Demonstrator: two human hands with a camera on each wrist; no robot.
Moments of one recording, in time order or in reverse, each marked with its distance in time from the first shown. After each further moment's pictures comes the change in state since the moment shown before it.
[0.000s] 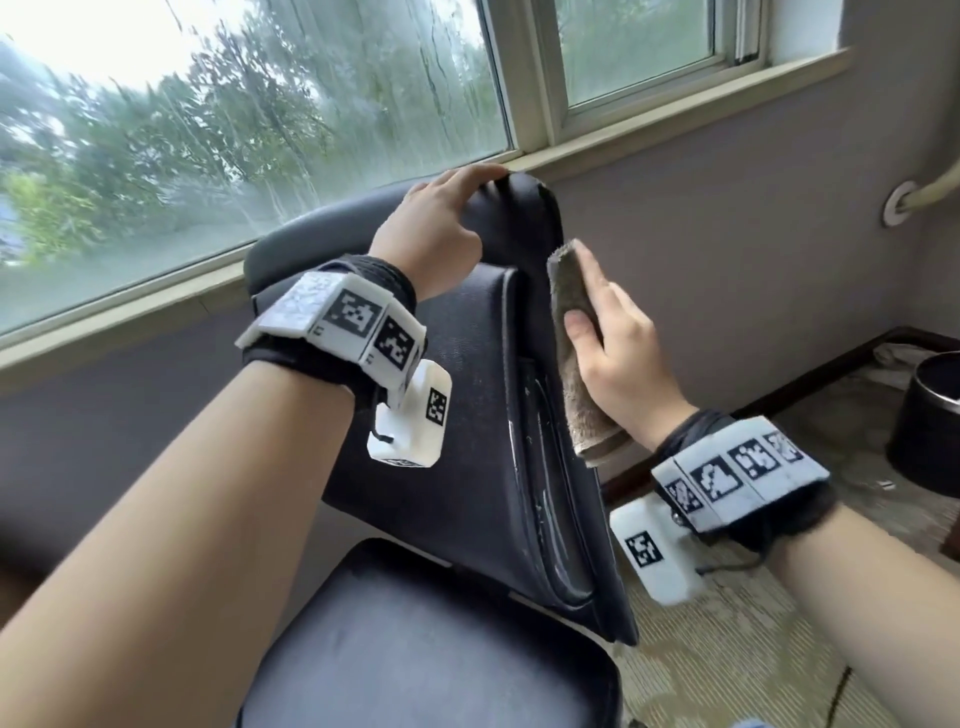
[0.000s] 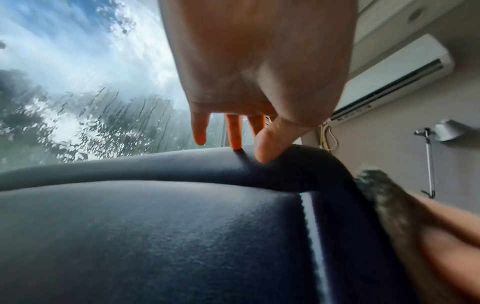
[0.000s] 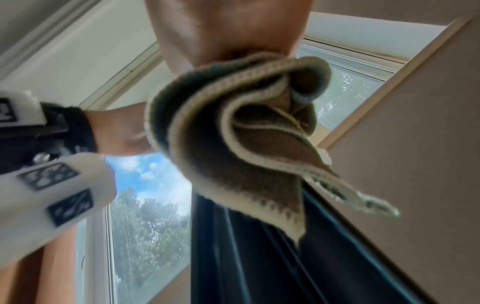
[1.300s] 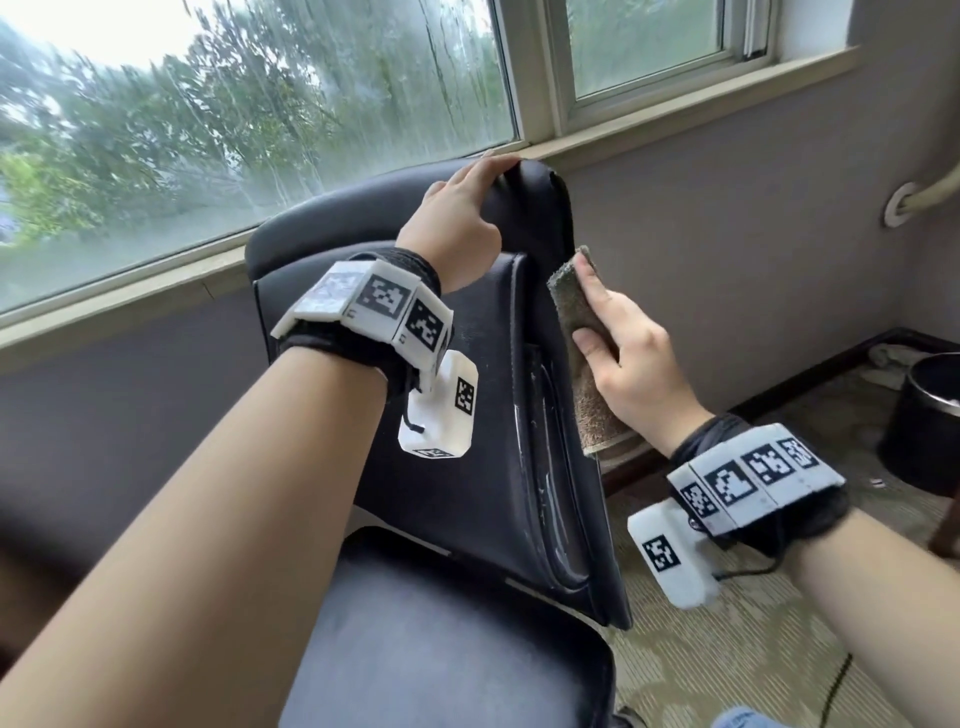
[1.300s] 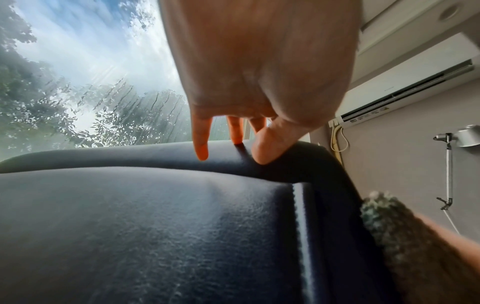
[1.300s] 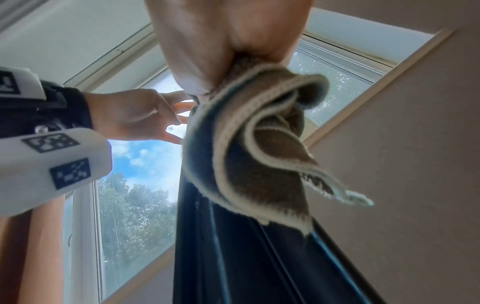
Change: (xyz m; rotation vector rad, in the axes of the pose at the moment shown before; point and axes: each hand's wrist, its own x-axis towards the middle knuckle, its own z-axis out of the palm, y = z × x) left_hand -0.001 -0.002 0.008 -0.060 -0.026 -0.034; right_hand -0.012 0.015 0.000 -0.055 -0.043 -0.118
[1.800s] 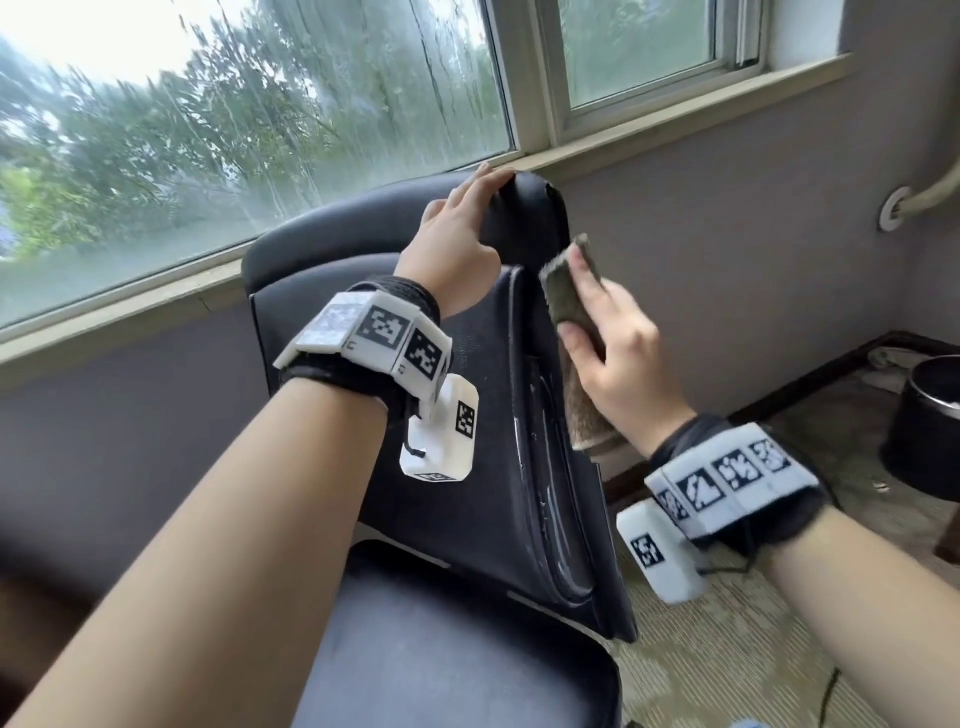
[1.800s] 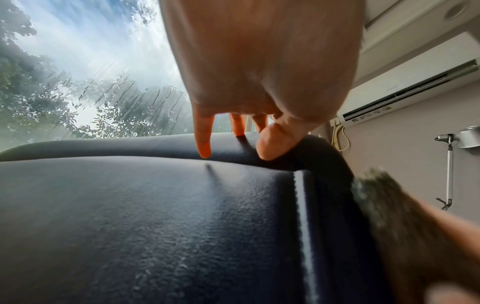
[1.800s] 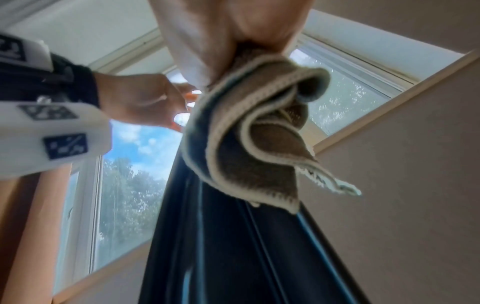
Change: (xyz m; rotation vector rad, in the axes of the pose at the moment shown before) left_hand 0.002 -0.007 0.008 -0.016 0.014 0.036; right_hand 0.008 0.000 0.012 -0.073 0.112 -0.053
